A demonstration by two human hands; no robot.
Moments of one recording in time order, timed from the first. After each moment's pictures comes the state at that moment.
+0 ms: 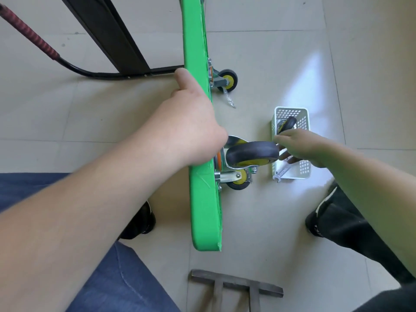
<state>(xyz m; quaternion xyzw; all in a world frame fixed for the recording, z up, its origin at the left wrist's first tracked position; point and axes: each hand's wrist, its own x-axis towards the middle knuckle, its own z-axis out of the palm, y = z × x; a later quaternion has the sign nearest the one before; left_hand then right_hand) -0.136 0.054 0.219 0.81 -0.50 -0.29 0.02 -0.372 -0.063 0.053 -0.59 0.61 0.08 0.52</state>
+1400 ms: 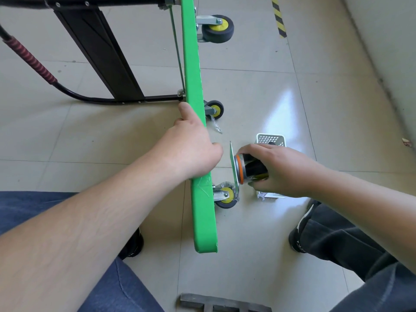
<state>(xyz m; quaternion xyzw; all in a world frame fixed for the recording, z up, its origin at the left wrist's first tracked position) -0.135 0.059 0.222 0.81 -0.50 -0.30 0.09 -0.354 -0.007 0.161 -0.91 0.34 0.04 0.23</state>
